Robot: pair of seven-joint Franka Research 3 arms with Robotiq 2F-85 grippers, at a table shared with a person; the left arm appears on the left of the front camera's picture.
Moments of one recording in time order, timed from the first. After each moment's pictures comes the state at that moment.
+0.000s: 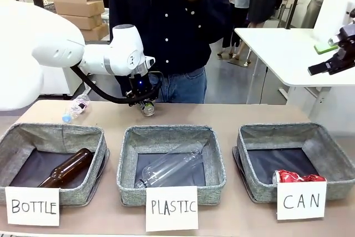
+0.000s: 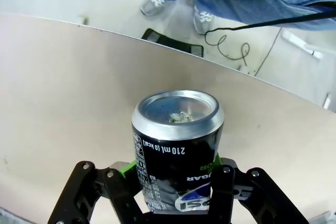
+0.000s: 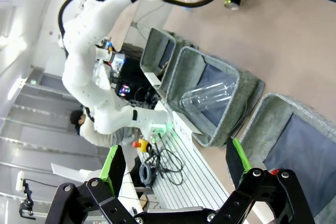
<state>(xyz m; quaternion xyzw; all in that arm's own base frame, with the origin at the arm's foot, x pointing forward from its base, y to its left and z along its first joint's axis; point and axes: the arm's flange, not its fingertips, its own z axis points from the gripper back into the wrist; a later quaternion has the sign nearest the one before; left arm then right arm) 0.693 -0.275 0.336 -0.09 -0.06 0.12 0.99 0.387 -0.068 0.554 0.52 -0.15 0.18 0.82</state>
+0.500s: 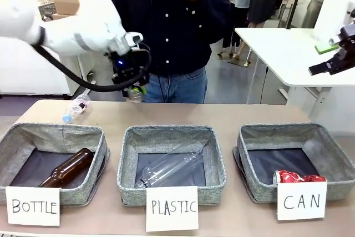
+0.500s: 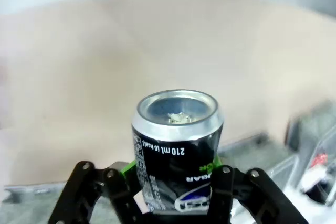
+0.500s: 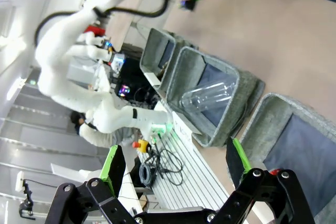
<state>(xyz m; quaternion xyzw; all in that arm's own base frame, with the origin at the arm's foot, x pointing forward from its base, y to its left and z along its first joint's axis) 0.592 -0.214 0.467 -0.18 -0.07 -0.09 0.98 0.387 -0.069 0.555 0.52 -0.15 0.18 0.82</state>
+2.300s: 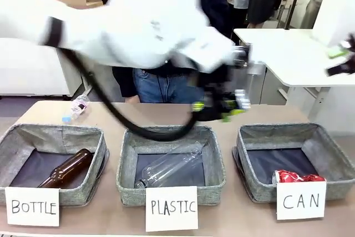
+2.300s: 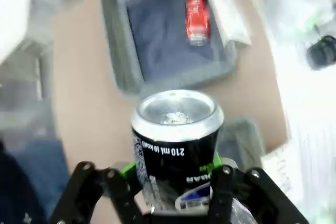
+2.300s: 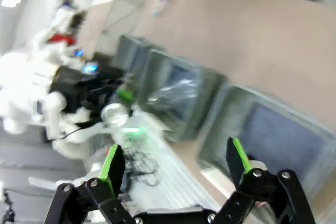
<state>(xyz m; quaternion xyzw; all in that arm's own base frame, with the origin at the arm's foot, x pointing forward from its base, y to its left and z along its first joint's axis) 0.324 -0.486 0.534 -0.09 -0.25 -0.80 0.55 0.371 -0.125 0.564 0.44 -0.19 0.15 0.86</state>
